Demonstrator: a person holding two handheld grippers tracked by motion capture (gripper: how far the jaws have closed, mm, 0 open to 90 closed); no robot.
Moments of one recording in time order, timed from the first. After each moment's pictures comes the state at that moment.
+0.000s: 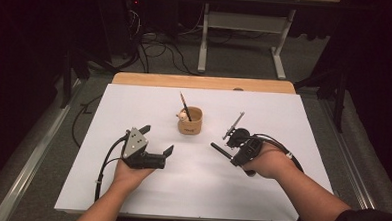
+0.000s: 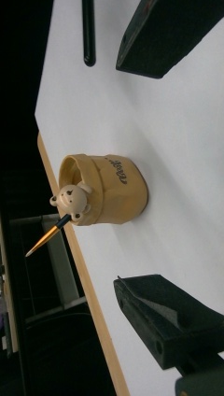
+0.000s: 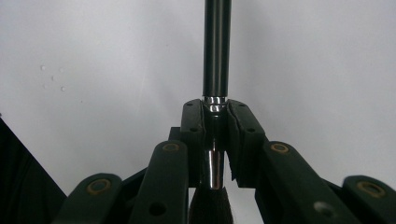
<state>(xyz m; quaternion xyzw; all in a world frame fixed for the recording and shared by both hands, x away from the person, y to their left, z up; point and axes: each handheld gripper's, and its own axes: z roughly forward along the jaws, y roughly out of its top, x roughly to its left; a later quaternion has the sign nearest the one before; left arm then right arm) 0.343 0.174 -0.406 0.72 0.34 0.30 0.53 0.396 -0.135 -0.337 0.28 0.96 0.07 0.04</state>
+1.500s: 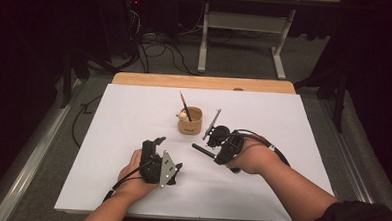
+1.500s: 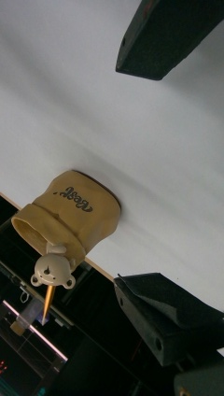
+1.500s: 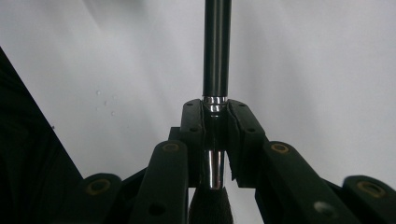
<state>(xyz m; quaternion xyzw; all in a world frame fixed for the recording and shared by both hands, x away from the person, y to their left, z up) 0.323 0.125 -0.438 0.81 0.17 0.46 0.34 0.389 -0.086 -0.319 0.21 0.97 0.07 0.04</state>
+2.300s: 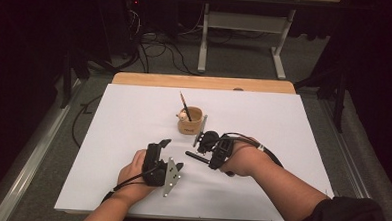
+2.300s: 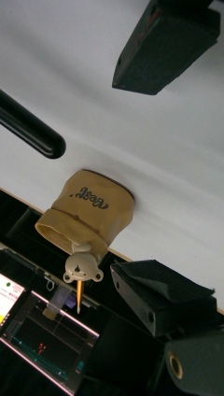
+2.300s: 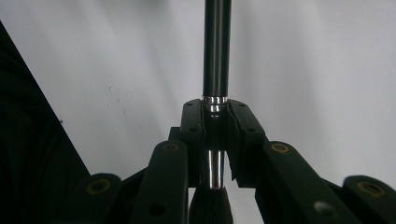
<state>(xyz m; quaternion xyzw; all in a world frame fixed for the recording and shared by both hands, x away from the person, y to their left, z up) 0.314 0.117 -0.439 0.80 0.10 0.50 0.31 0.381 -0.063 -0.328 0.17 0.98 0.03 0.04</state>
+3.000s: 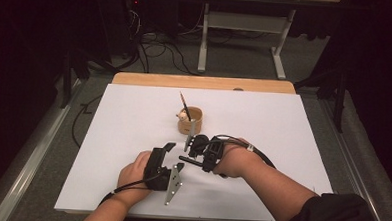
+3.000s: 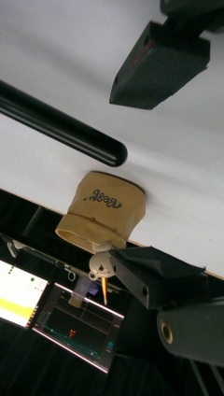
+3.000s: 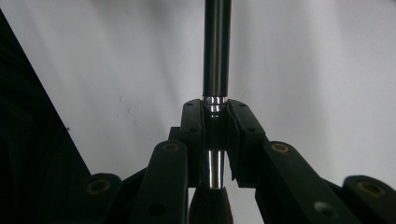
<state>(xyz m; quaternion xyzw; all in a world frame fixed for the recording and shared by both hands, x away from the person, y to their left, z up) 0.304 0.112 -0.442 0.79 0.04 0.54 0.28 0.375 -0.041 -0.335 0.15 0.99 0.01 0.03</state>
